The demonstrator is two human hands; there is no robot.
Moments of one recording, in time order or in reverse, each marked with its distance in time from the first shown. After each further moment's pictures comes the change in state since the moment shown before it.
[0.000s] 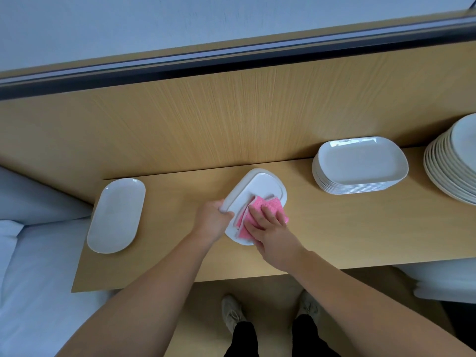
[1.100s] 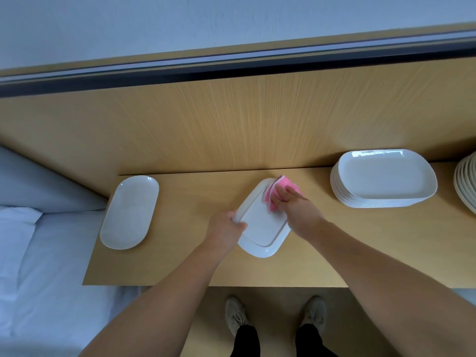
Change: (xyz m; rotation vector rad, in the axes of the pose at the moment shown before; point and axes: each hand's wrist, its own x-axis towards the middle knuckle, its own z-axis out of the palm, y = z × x) left_hand 0.000 -0.009 0.006 0.032 -0.002 -0.044; right_hand 0.066 0.062 -0.030 -0.085 -0.123 0.018
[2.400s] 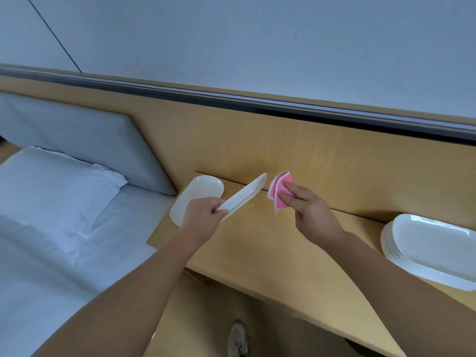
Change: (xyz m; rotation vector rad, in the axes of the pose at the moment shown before) left_hand -0.089 -0.026 -0.141 0.153 0.487 0.063; right_hand 0.035 -0.086 -0.081 0.289 0.521 -0.411
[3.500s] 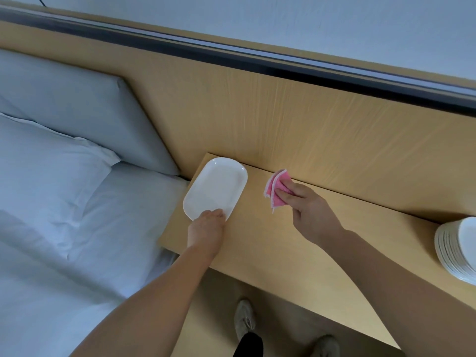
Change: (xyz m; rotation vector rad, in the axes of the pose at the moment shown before) left_hand 0.060 -0.142 0.053 0.534 -0.257 0.014; right_hand 0.049 -0.029 0.107 -0.020 -0.144 0.086
